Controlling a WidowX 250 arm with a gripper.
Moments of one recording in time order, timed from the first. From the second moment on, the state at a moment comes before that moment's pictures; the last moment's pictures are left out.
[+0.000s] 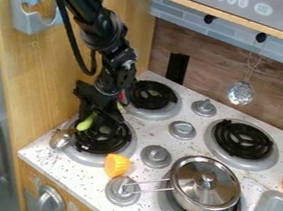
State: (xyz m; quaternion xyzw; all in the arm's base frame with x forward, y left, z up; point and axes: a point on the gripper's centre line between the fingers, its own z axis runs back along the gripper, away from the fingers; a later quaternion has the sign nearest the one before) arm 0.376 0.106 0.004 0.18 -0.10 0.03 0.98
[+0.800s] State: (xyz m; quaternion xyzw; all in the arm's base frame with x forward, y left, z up) arm 0.405 0.028 0.050 0.04 -0.02 0.06 1.00
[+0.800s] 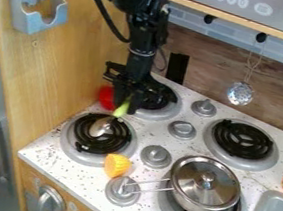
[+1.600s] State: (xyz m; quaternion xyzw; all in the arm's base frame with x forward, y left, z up) arm 0.412 -0.025 0.050 -0.04 -0.01 0.01 1.00
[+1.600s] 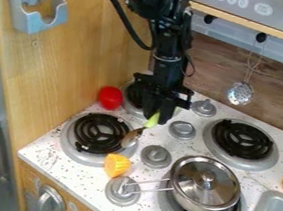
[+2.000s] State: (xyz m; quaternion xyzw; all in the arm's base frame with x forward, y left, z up) arm 0.441 -0.050 0.049 -0.01 -0.06 -0.14 0.99
